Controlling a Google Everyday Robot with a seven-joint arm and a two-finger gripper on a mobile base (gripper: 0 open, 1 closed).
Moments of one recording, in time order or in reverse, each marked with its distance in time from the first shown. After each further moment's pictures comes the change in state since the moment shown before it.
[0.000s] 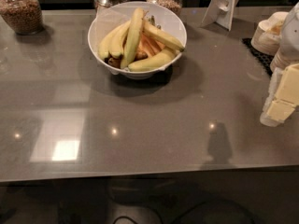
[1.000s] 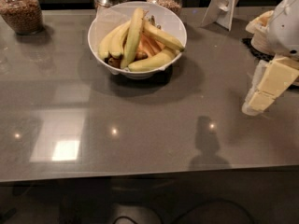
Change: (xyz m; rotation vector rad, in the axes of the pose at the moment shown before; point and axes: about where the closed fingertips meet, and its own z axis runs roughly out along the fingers) arm -0.029 -0.017 0.005 0.076 -0.114 -0.043
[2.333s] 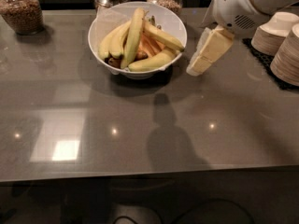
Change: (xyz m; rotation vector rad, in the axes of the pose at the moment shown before) arm -0.103 -0.071 0.028 0.191 -0.248 -0.071
